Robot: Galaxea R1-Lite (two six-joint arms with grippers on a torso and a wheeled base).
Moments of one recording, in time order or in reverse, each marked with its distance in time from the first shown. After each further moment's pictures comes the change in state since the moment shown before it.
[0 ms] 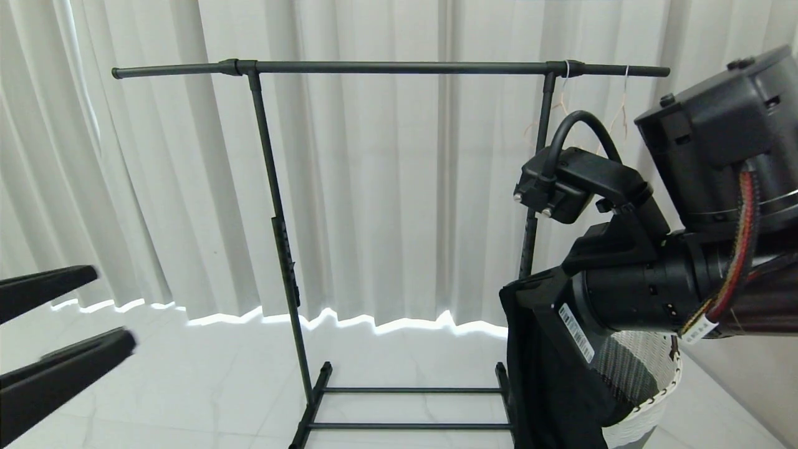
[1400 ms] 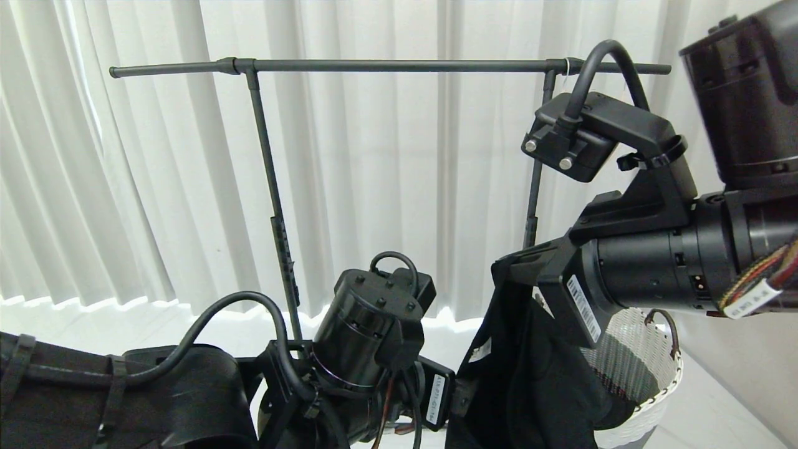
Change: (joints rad) left arm -0.496 0.970 -0.141 -0.291 0.466 -0.264; right arm 0.036 -0.011 -0.080 0.006 -0.003 -0.008
